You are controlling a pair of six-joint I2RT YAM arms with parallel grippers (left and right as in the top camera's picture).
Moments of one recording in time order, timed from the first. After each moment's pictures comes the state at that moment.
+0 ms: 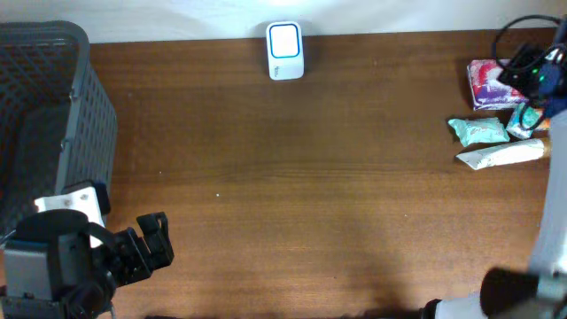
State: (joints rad) left arm -0.13 0.89 1.60 -1.57 -0.06 -0.41; right arm -0.30 1.68 1.89 -1.08 0.17 0.30
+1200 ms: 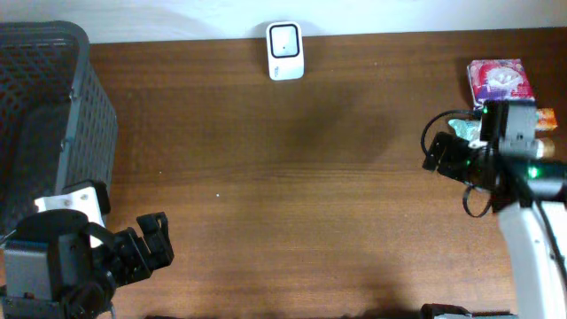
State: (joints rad) left arm -0.13 0.89 1.60 -1.57 -0.06 -0.41; right arm -0.12 1.21 1.21 -1.02 0.06 0.29
